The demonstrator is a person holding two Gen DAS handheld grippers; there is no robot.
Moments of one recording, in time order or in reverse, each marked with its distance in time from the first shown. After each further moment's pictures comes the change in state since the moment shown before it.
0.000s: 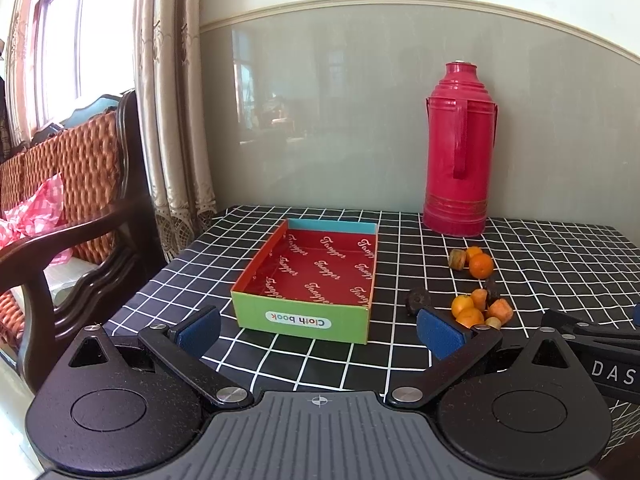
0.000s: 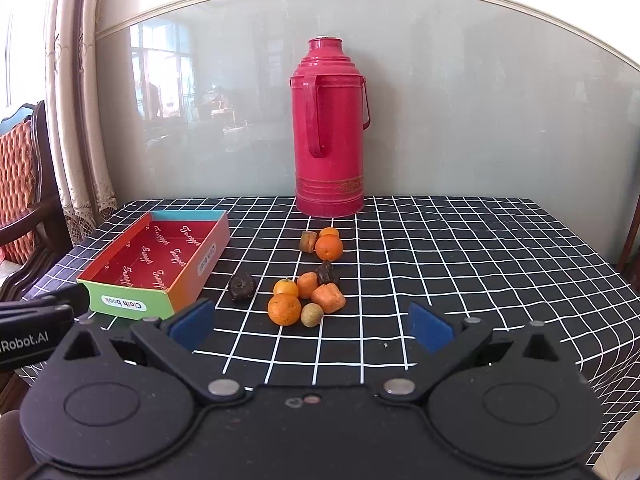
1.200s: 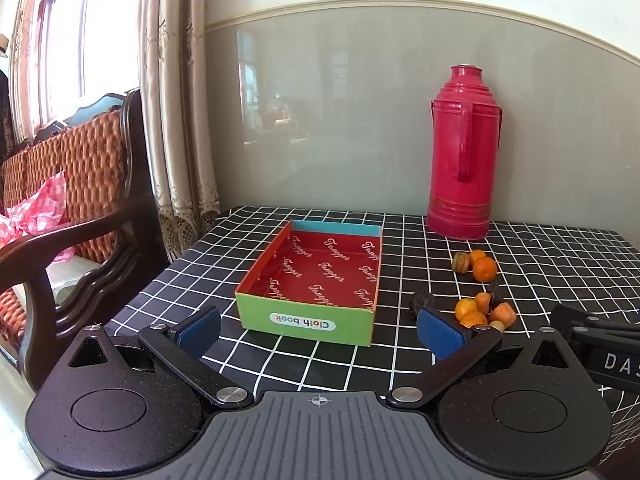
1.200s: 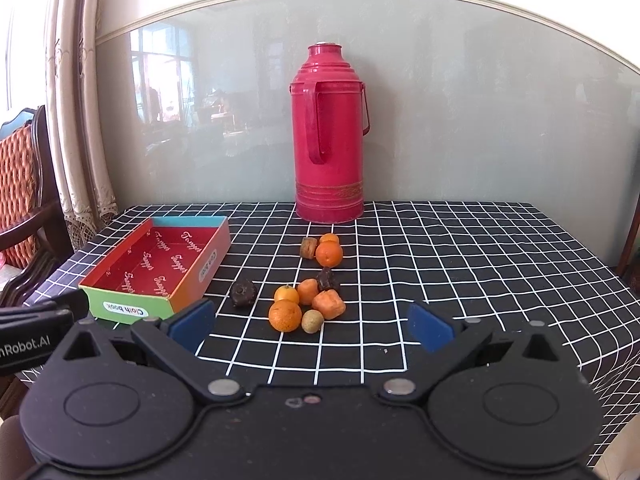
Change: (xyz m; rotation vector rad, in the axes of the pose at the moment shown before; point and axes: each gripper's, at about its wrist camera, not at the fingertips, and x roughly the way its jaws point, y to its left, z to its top) left arm -0.001 0.006 0.000 -0.010 -0.005 0.006; right arm -0.006 0.003 0.004 0.007 -0.019 -0.007
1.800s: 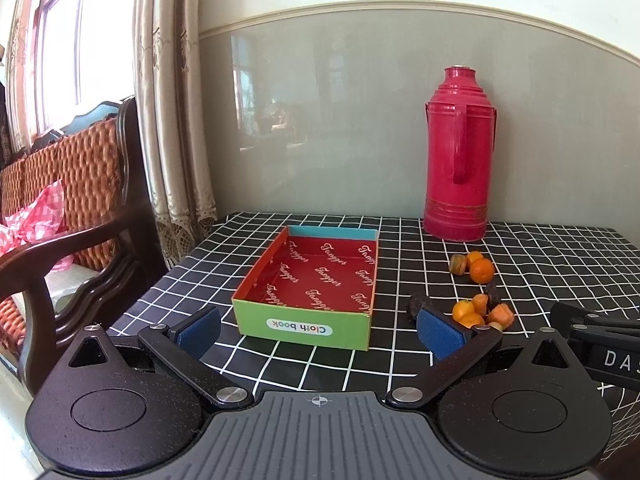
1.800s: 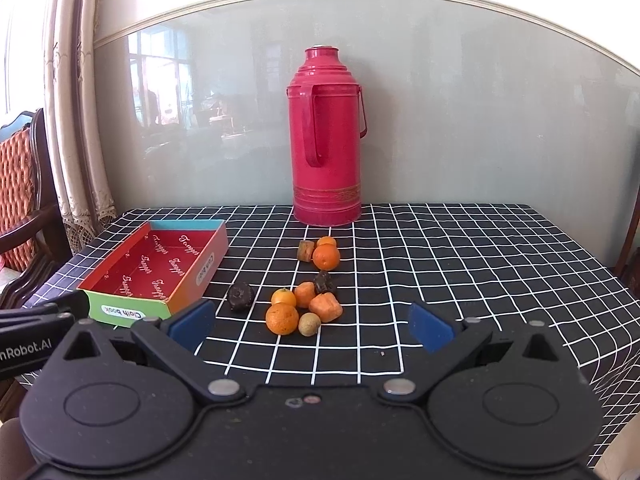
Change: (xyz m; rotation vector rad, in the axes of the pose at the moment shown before) left arm 0.000 -0.005 0.002 0.025 -0.015 -0.004; right arm 0.000 -0.002 -0.001 0.005 -0.002 -0.011
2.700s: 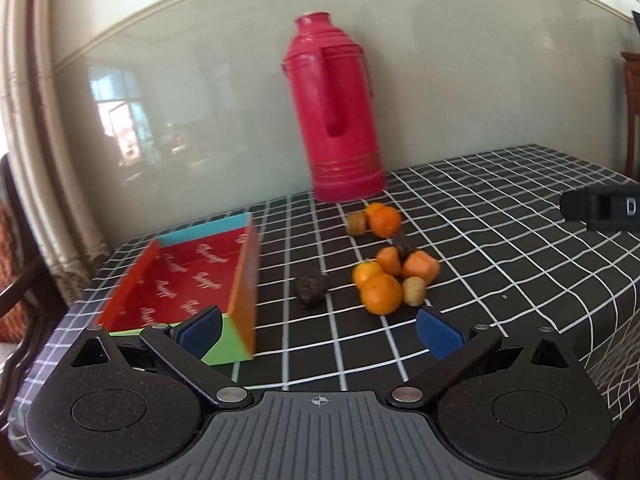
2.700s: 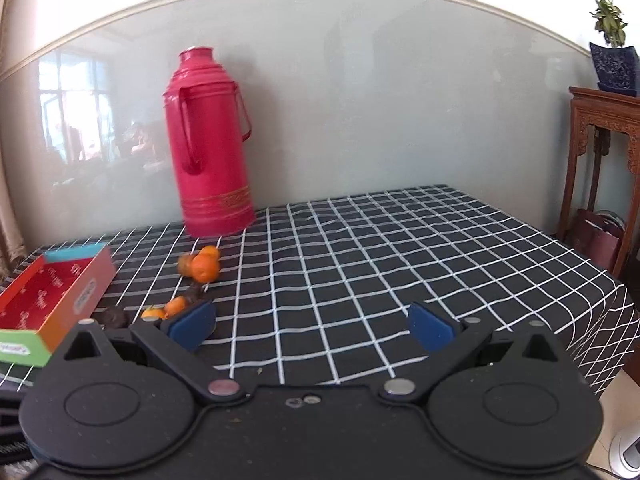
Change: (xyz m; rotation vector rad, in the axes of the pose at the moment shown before) left arm 0.073 -0.099 -0.034 0.290 -0.010 -0.248; right arm 0.046 -0.090 -0.028 0.156 -0.088 -0.217
